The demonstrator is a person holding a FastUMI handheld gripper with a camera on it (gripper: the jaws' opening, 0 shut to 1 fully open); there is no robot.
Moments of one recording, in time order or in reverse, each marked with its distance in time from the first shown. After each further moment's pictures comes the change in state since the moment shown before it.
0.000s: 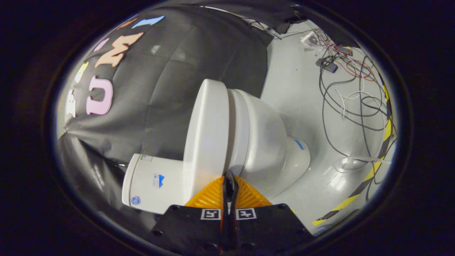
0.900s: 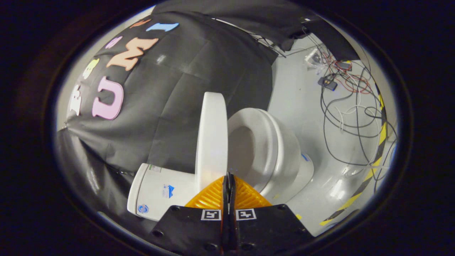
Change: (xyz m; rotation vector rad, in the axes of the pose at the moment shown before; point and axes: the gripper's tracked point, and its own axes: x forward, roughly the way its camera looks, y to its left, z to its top) arm -0.025 0.070 0.011 -0.081 -0.164 -0.006
